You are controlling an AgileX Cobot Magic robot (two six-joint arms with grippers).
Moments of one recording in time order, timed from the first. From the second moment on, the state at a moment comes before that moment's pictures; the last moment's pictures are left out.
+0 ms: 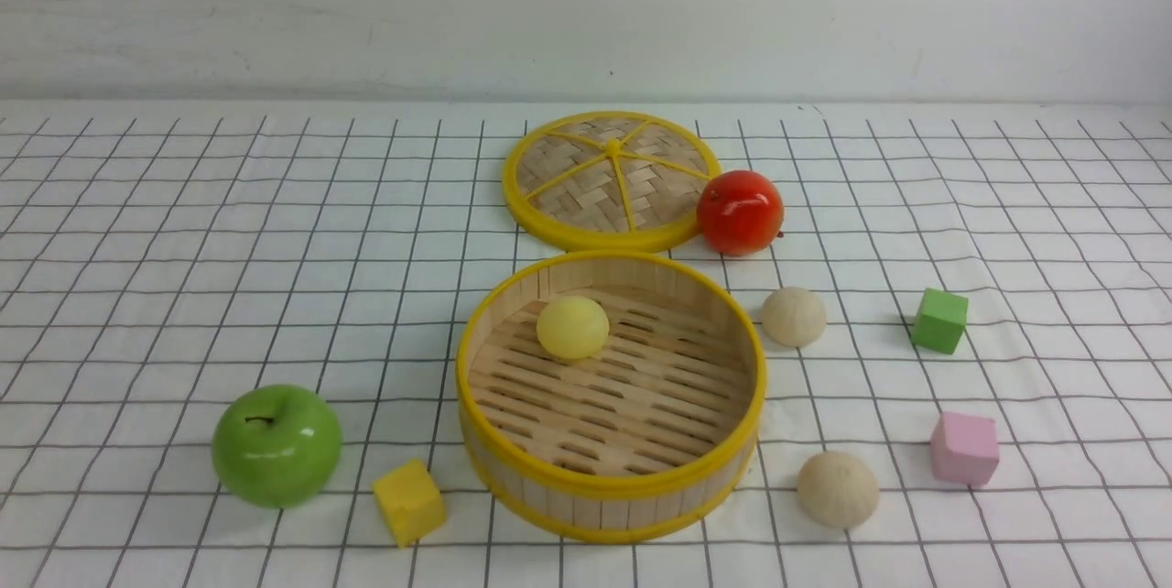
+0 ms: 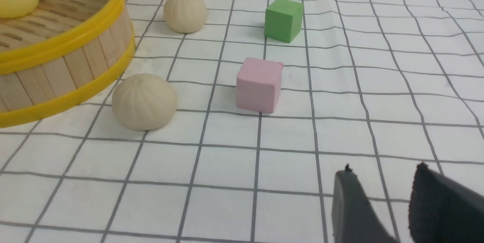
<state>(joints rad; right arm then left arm) 0.02 -0.01 0.02 0.12 0.39 -0.14 -0.38 0.62 -1.13 -0.25 1.03 -0.10</state>
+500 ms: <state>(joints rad) 0.02 -0.01 0.02 0.12 0.39 -0.14 -0.38 0.24 -0.43 -0.30 0.56 -0.18</state>
